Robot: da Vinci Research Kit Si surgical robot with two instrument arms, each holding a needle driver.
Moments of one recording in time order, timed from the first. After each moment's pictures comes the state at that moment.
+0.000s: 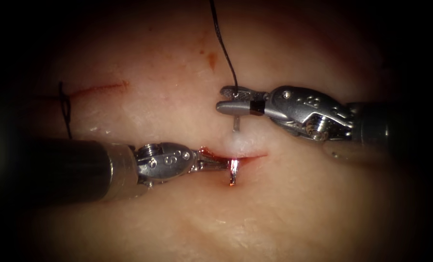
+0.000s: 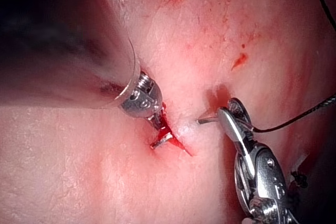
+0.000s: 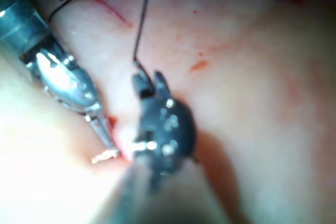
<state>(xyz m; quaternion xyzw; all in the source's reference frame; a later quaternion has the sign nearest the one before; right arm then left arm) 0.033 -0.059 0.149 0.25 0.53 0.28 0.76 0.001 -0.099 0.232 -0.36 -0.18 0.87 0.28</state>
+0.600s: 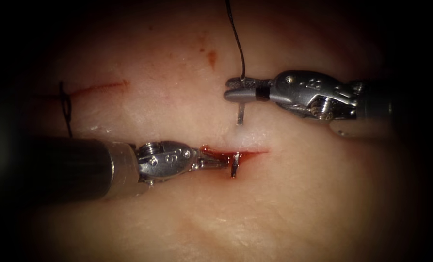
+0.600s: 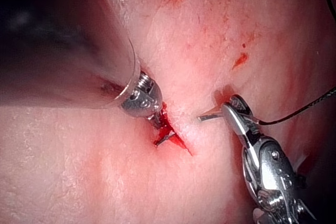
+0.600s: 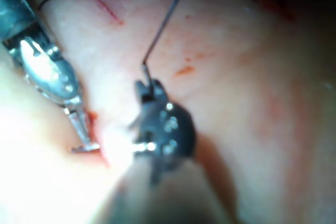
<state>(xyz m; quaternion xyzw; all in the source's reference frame) 0.032 -0.055 0.150 0.15 0.55 0.21 0.80 0.000 -0.100 0.231 -0.36 -0.18 0.87 0.29</state>
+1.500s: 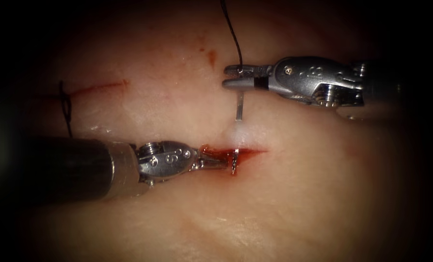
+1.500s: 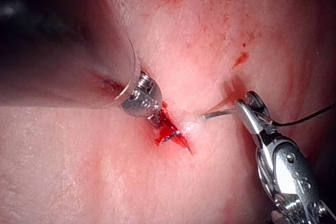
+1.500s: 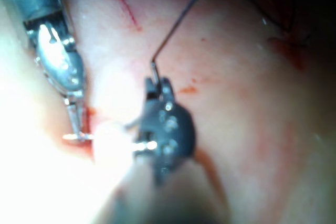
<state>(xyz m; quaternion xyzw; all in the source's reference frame) 0.033 -0.053 0.148 0.10 0.56 0.16 0.81 0.000 -0.101 0.231 -0.36 -0.19 0.87 0.29</state>
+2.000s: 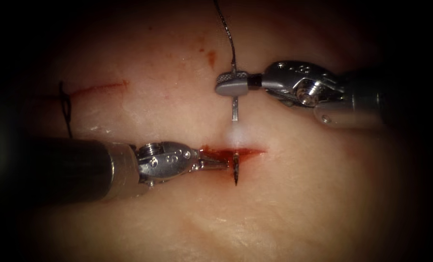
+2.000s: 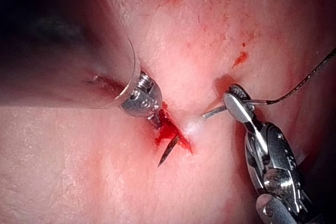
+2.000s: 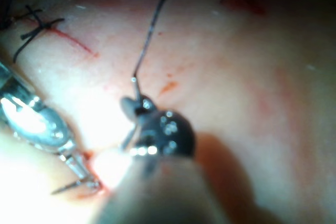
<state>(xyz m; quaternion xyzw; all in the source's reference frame) 0.034 -0.055 0.151 0.35 0.51 0.35 0.70 0.000 -0.101 0.231 -0.36 -0.19 0.87 0.29</state>
